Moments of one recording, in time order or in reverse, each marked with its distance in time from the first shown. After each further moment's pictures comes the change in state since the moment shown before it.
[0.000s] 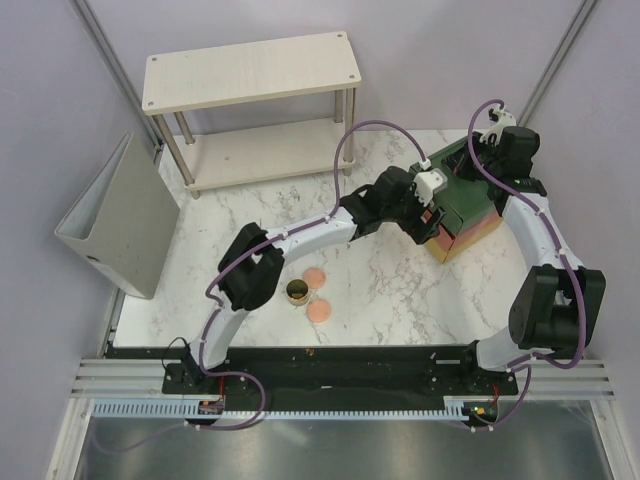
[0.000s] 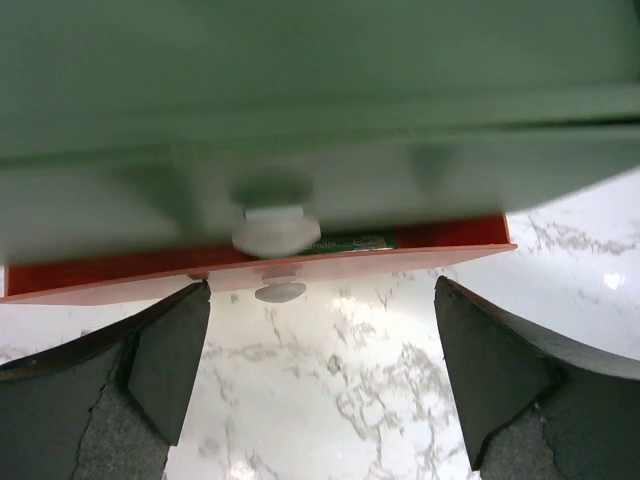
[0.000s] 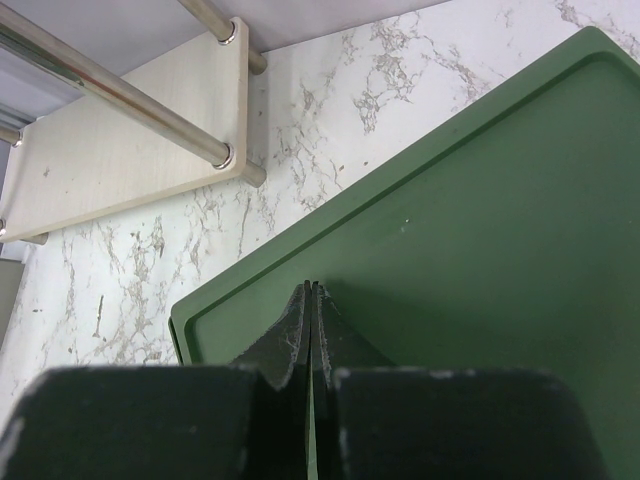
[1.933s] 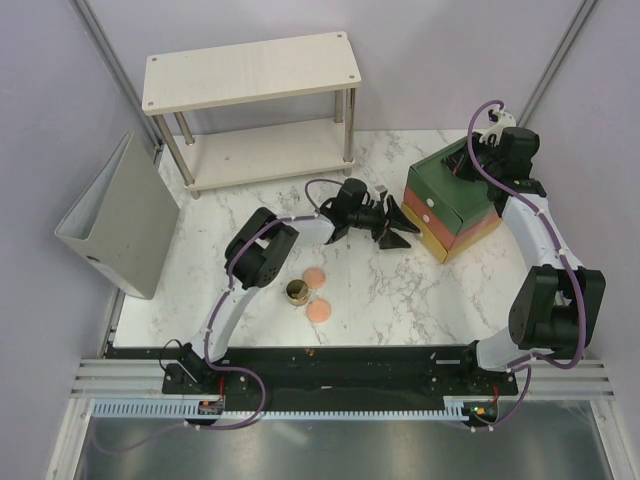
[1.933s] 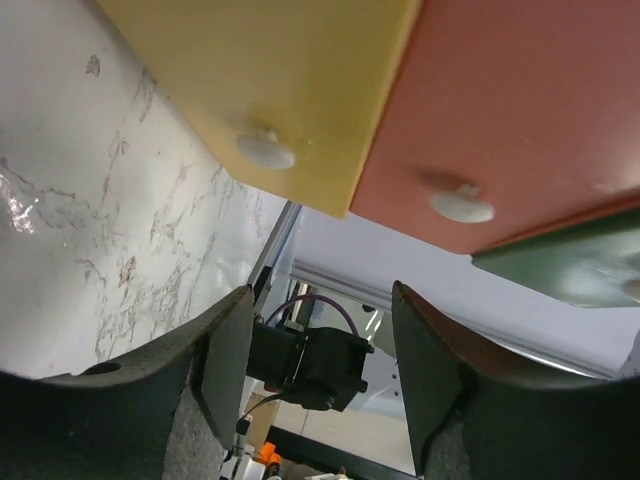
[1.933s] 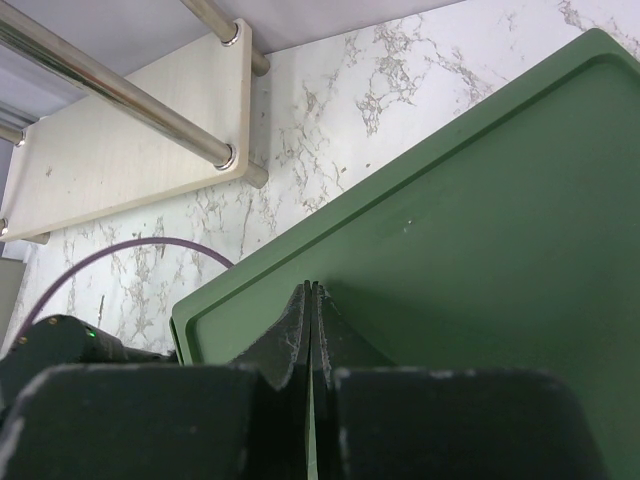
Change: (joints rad) left arm 0.213 0.216 -0.210 0.526 0.615 -1.443; right arm 0.000 0.000 -0.009 0.015 -0.005 0.000
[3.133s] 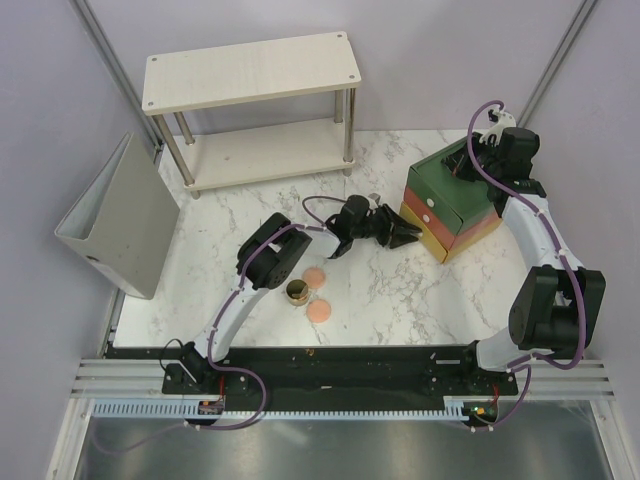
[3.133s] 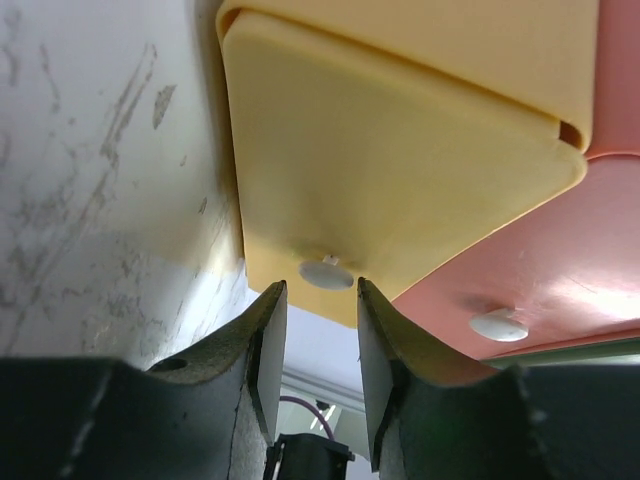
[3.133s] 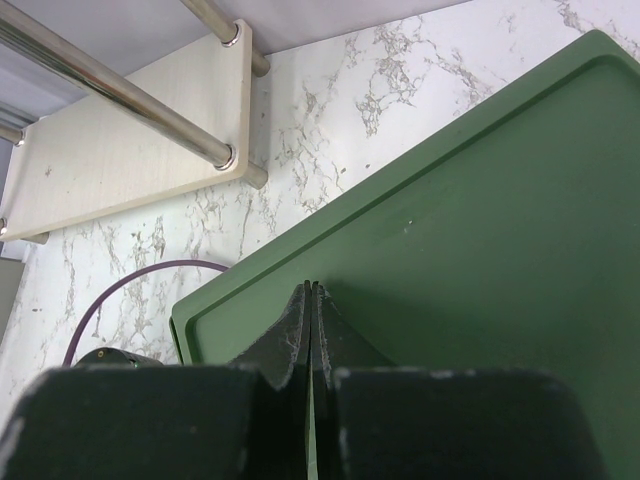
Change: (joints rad) left arm -0.045 0.125 -0.029 0.271 -0.275 -0.232; right arm 0.000 -0.003 -0.004 0.005 -0.001 -0.002
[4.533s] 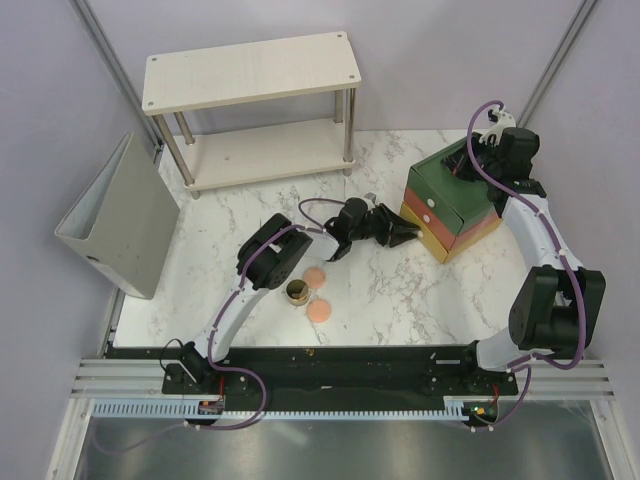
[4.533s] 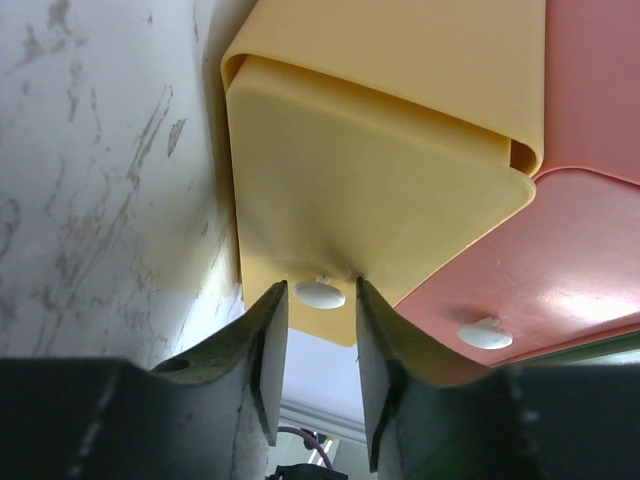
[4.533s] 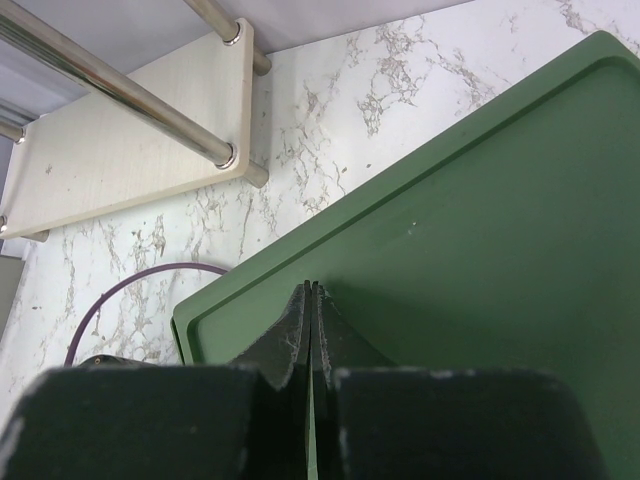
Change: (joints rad) left arm -0.007 0.001 -0.039 0.081 -0.080 -0.023; right arm 0.000 -0.001 -0.001 0.000 -0.003 -0.005
